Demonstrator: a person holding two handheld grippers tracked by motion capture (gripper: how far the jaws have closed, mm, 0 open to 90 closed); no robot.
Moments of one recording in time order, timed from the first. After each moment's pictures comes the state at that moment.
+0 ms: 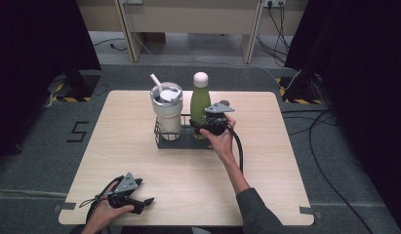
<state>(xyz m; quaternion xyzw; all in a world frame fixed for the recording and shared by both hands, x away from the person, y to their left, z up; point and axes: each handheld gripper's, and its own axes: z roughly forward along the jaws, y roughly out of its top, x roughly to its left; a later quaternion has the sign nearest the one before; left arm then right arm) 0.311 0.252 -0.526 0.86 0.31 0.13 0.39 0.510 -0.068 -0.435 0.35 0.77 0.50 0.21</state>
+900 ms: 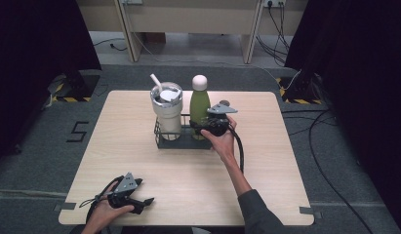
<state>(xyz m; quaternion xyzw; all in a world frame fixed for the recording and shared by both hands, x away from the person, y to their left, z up) 0.311 0.252 -0.526 0.86 0.31 0.13 0.39 0.506 -0.073 -0.436 0.35 0.76 0.52 0.19</state>
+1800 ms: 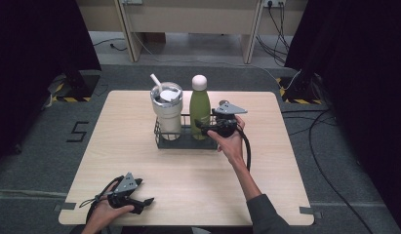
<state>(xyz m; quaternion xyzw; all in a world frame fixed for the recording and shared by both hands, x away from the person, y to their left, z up) 0.311 0.251 -0.526 0.86 0.31 0.13 0.39 0.484 -0.093 -0.411 0.34 0.75 0.53 0.20</state>
